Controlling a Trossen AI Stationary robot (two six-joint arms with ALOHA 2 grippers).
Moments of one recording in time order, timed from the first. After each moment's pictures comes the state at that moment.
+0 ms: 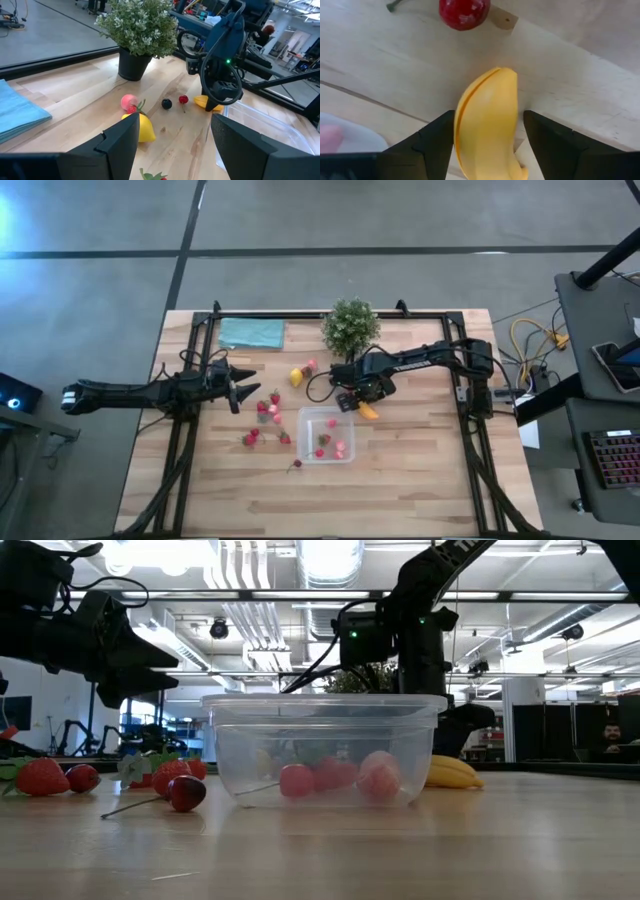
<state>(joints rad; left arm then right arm) 0.06 0.27 0.01 0.07 -0.29 -0.38 -0.13 1.96 1.27 -0.86 -0.13 1.02</state>
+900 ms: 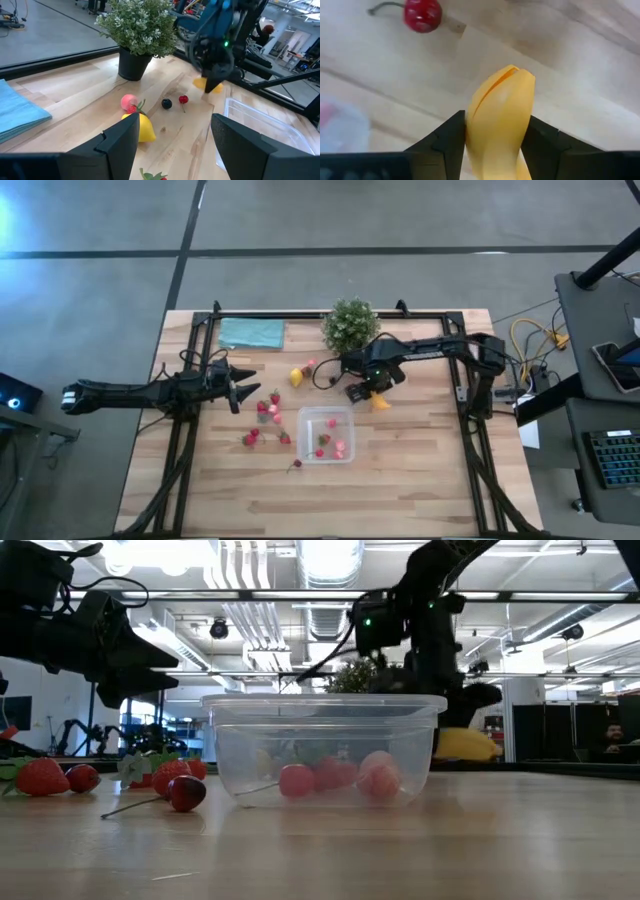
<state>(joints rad) 0.06 0.27 0.01 0.07 -0.29 -0.38 -0.21 1.84 1.27 -0.99 -0.15 0.88</state>
